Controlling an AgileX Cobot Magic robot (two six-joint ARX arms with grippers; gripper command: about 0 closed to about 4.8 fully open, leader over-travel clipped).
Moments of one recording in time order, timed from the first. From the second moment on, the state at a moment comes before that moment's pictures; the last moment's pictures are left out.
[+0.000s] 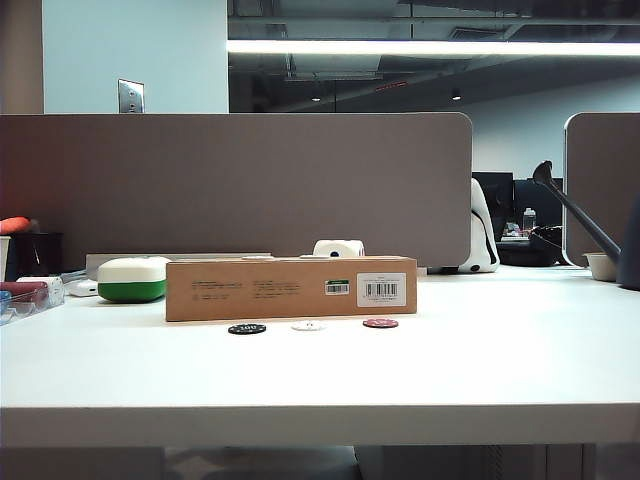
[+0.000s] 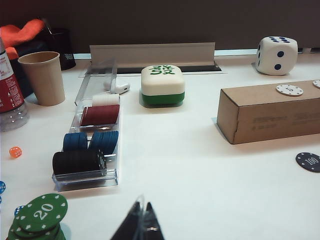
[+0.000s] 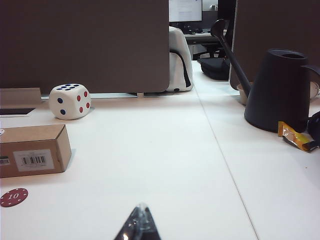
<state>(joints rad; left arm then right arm) 0.00 0.00 0.00 -0.06 0.03 0.05 0.06 0.00 0.01 0.06 0.03 0.03</state>
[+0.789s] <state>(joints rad) 0.00 0.05 0.12 -0.04 0.03 0.05 0.06 0.00 0.01 0.10 0.01 0.05</state>
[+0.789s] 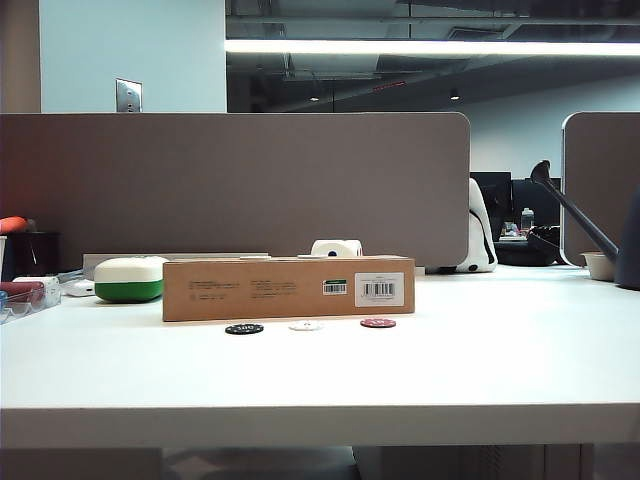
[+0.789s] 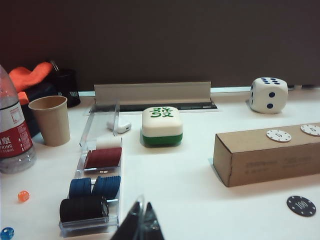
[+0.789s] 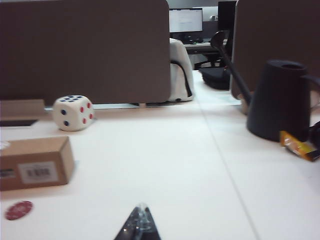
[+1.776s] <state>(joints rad) -0.63 1.16 0.53 0.26 0.02 0.05 0.06 0.00 0.01 0.05 -0.13 0.33</state>
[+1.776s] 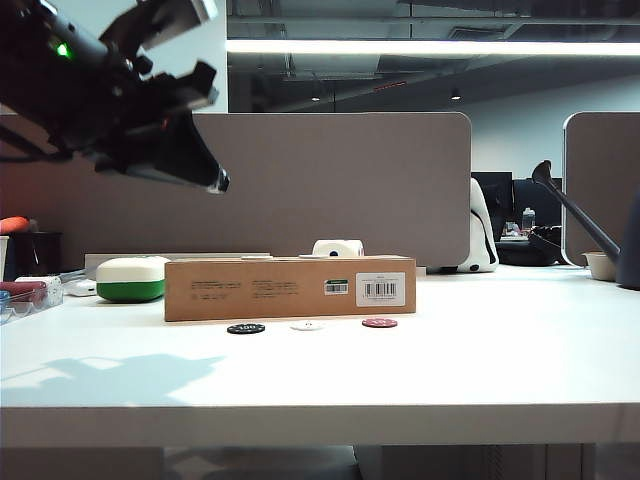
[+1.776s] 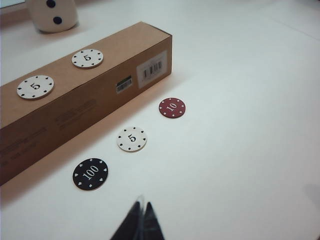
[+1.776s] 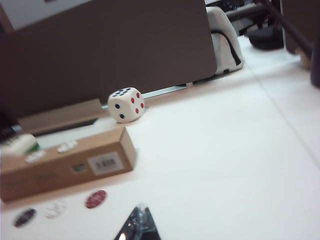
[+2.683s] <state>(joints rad) -0.39 1.33 0.85 0.29 0.08 0.05 0.06 0.00 0.01 0.10 -0.16 0.43</state>
